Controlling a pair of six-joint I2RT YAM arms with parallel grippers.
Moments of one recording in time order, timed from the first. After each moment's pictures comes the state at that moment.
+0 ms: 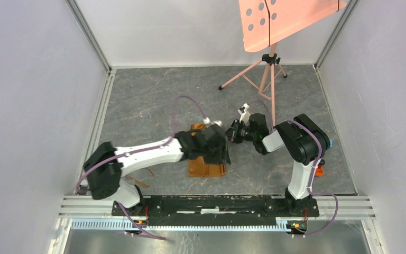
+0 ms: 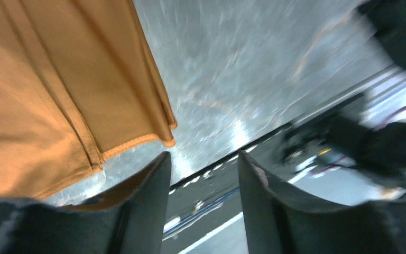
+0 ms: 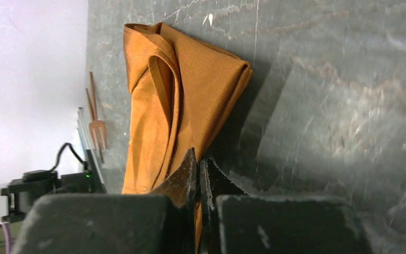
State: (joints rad) left arm -1.11 1.57 1.09 -0.53 -0.04 -0.94; right arm 0.43 1.91 0.56 0.89 -0.59 0.81
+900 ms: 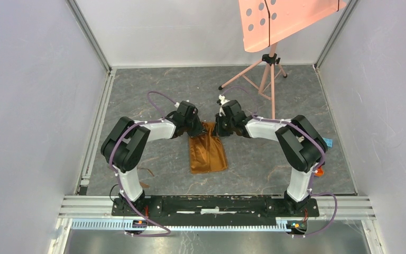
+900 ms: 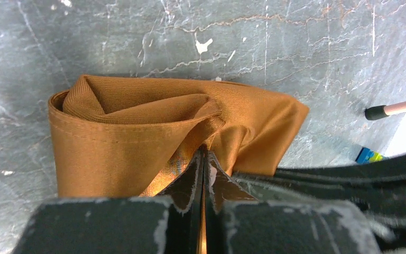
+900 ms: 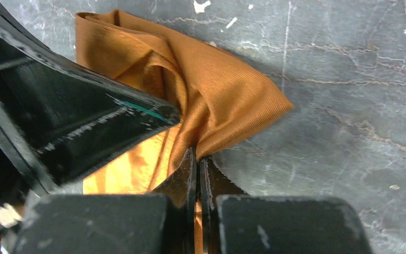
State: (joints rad) left arm -0.55 1.83 0.95 0.03 0.14 -0.92; right arm 0.60 1.85 1.00 0.05 -0.24 0.49
